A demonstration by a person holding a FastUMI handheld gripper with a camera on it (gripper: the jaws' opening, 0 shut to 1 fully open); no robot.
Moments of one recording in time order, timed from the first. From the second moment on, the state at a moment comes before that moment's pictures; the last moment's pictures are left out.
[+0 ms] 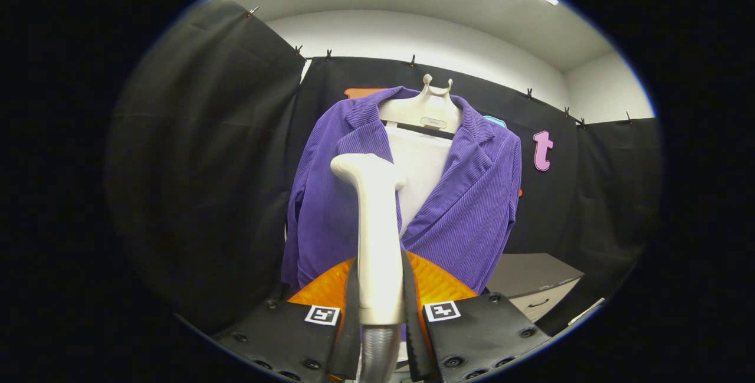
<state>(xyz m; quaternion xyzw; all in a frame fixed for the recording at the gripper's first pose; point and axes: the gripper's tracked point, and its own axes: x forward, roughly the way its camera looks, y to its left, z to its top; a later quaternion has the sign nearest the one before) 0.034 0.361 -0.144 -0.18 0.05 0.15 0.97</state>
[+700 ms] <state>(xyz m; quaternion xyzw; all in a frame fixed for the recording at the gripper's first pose) 0.014 0.339 -0.216 -0.19 0.10 0.15 0.96</state>
